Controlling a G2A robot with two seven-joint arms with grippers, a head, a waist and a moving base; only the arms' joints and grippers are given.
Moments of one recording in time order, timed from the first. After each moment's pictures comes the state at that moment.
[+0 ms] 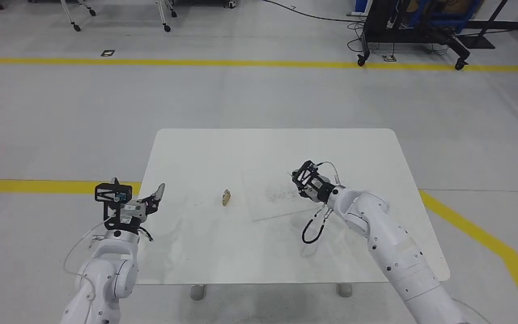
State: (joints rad) left arm 1.73 -1.15 -1.60 -1.81 1.31 -0.01 0.00; right arm -1.22 -1.19 1.16 -1.41 -1.42 -0.49 0.20
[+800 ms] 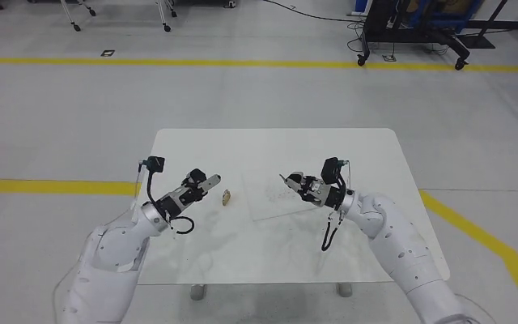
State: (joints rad) left arm 1.49 -1.16 -1.46 -1.72 0.10 -0.40 -0.62; right arm -1.18 -1.19 1.18 -1.20 -0.94 -0.94 0.00
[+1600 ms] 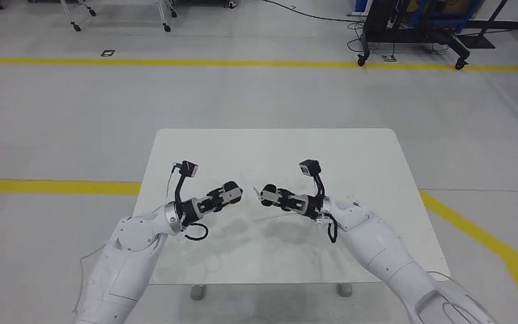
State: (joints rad) left arm 1.32 -1.17 -1.30 -1.48 -0.22 -0.57 -0.93; right arm -1.00 -1.24 0.80 -0.98 0.46 -1.01 0.81
